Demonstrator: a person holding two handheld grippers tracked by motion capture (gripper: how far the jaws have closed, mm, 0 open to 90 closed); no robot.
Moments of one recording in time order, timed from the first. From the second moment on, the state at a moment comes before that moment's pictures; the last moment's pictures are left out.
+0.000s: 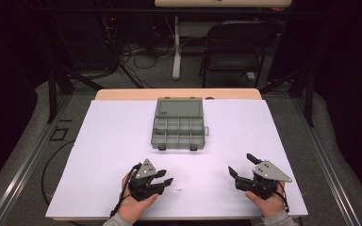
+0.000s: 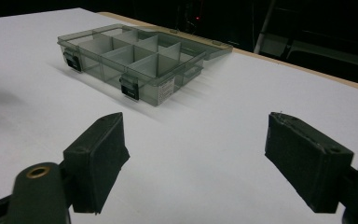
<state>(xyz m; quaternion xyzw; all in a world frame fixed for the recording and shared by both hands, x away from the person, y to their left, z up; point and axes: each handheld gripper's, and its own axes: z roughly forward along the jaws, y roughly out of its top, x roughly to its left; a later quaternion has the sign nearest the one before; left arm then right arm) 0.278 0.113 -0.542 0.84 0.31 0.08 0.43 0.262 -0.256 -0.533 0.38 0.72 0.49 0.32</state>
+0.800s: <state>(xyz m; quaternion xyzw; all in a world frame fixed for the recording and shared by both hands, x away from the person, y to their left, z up) 0.280 0.088 -0.560 0.87 0.27 0.03 0.41 0.261 -0.256 -0.532 0.38 0.72 0.49 0.32</state>
